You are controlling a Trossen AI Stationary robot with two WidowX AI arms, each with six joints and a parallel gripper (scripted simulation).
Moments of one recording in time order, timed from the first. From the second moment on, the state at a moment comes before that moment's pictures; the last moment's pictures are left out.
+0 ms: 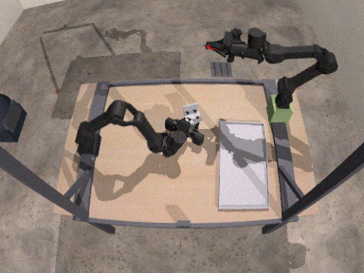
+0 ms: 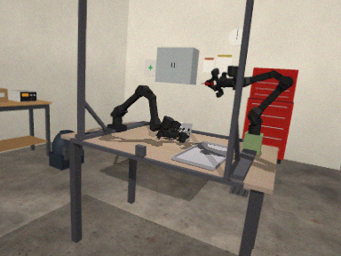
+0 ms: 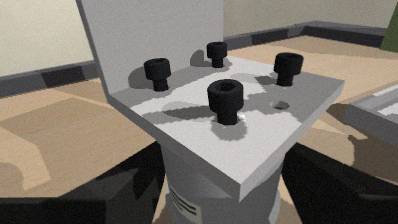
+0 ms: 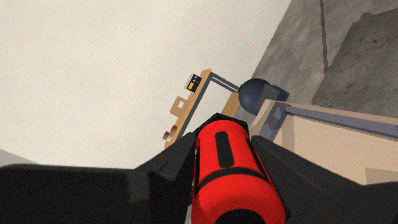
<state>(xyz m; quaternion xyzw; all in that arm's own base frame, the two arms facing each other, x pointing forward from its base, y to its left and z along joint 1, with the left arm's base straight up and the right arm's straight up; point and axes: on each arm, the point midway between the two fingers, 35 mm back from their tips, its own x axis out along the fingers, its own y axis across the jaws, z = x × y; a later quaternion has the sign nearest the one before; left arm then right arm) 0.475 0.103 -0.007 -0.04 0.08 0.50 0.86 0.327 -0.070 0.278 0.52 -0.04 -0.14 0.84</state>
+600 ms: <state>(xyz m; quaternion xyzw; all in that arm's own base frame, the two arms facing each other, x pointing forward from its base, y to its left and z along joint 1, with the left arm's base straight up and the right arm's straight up) 0.475 0.103 -0.007 -0.04 0.08 0.50 0.86 0.356 -0.076 0.194 0.49 0.03 -0.27 0.83</state>
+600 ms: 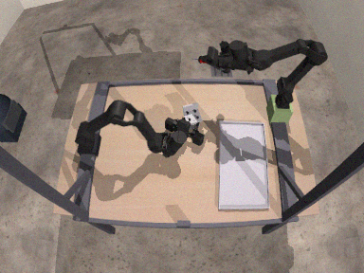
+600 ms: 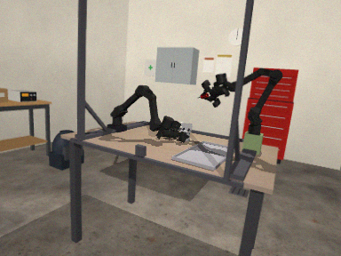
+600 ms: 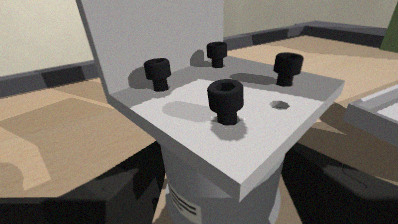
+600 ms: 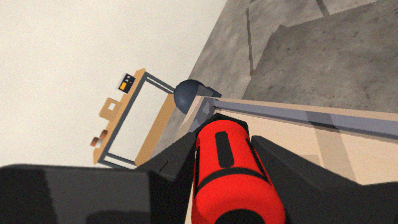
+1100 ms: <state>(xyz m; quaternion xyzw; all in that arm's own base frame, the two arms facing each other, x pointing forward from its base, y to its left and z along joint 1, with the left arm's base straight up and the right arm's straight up) 0.475 0.103 -0.007 -0.04 0.08 0.50 0.86 0.360 -0.075 0.130 0.42 0.08 -0.36 0.83</state>
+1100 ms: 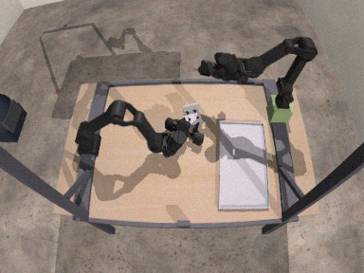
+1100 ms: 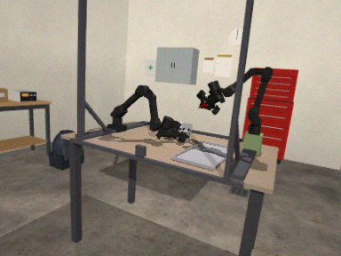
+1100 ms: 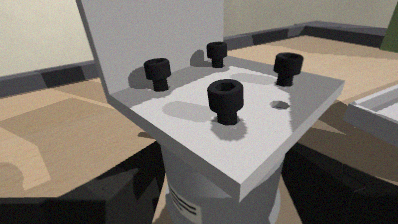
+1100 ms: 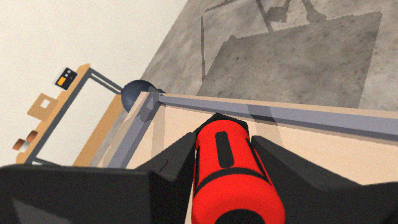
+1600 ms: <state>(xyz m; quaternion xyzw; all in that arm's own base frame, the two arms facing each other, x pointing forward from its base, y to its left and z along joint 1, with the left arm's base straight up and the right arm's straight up) 0.475 0.103 -0.007 -0.04 0.08 0.50 0.86 0.352 -0.073 0.073 0.34 0.11 -0.44 0.83</state>
